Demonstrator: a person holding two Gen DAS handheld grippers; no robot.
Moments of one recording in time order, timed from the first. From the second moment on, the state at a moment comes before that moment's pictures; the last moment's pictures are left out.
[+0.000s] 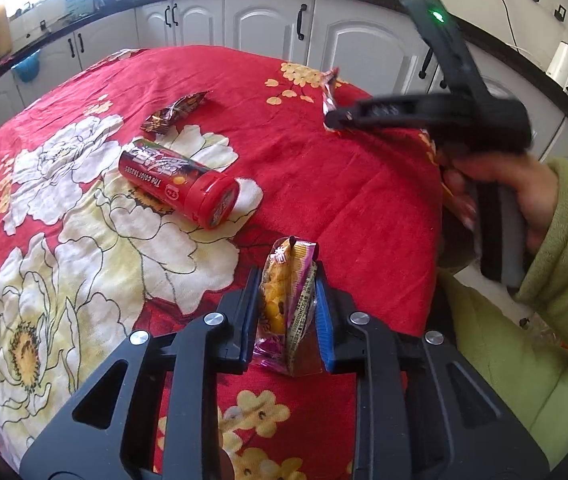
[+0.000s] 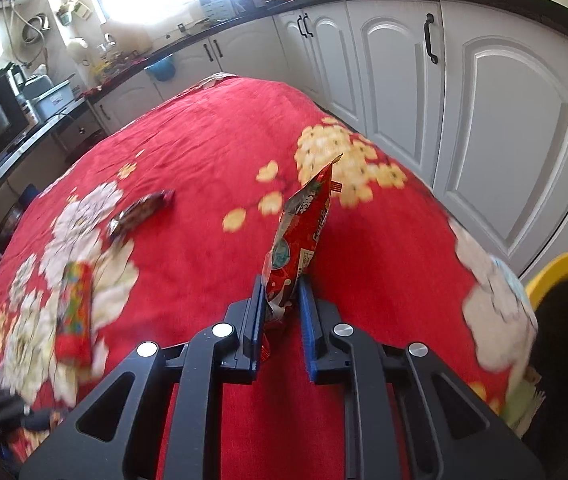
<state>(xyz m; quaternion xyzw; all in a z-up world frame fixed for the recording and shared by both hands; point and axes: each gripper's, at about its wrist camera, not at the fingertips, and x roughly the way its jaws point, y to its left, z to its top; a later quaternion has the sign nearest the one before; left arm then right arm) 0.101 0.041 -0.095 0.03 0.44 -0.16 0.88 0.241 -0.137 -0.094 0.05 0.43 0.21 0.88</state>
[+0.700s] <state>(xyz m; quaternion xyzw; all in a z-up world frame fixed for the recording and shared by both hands) 0.112 0.008 -0.052 0.00 0.39 -0.15 0.91 0.179 -0.207 -0.056 0.09 0.39 0.23 0.89</state>
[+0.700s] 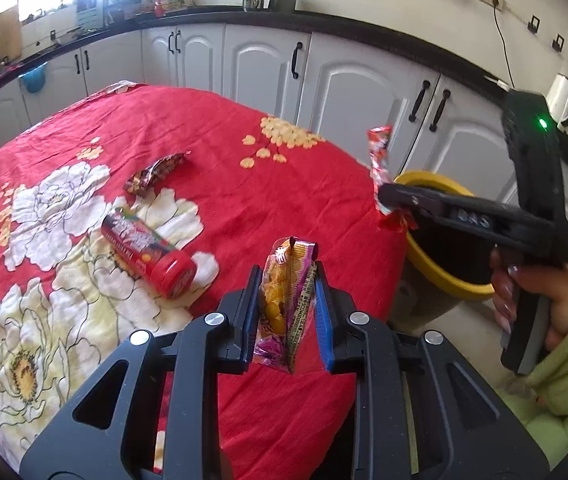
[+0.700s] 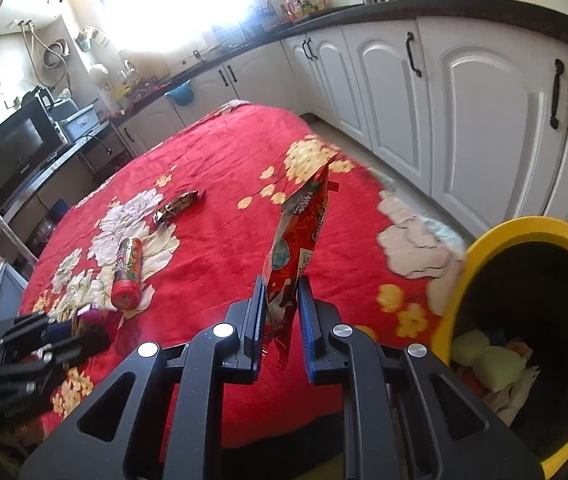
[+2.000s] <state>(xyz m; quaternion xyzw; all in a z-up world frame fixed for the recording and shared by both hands) 0.194 -0.211 -0.064 0.01 0.41 -0.27 0.87 0.134 -0.392 -0.102 0.15 0.40 0.07 0.90</state>
